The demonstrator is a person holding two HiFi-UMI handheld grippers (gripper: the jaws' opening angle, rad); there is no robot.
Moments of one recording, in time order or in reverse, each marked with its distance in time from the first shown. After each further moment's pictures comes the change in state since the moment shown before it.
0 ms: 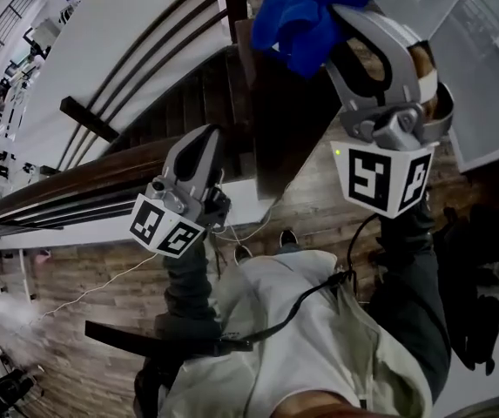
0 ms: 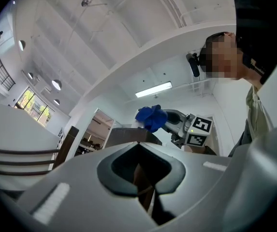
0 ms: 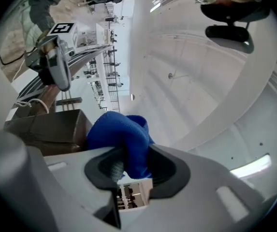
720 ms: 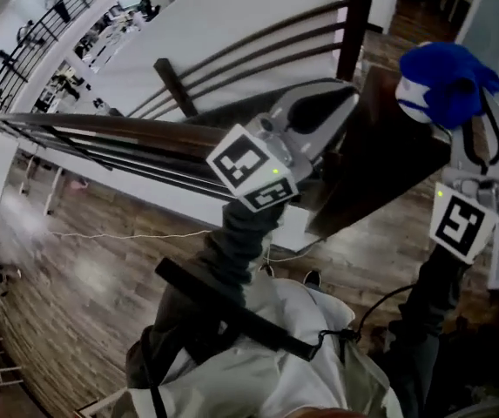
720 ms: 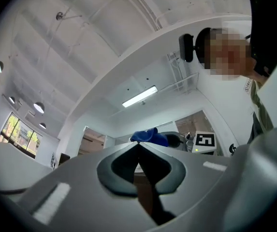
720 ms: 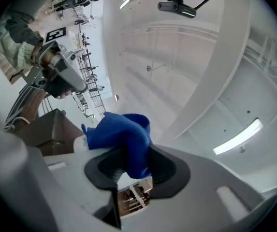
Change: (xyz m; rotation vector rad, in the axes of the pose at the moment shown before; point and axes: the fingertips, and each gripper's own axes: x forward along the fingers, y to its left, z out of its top) left arm 0.076 -0.057 0.085 0.193 -0.118 -0.122; right arm -0.027 -0.048 -0.042 0.221 0.005 -0.090
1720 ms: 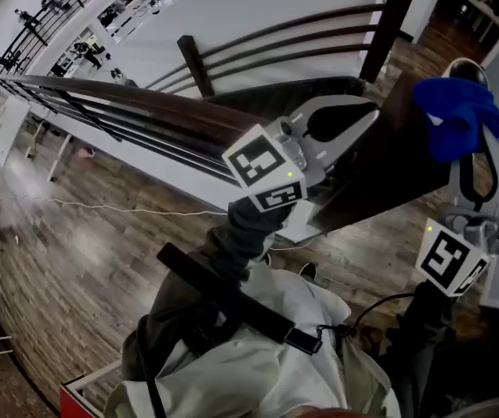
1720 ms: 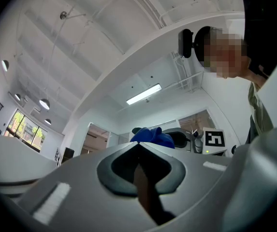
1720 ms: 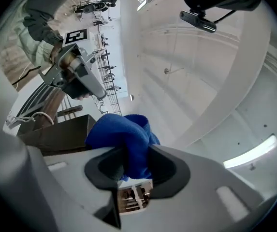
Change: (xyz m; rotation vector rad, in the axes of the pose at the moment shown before) left arm -0.052 0.035 -0.025 -0.006 0.028 0.062; right arm 0.008 0.088 0.023 -0.067 0.013 0.137
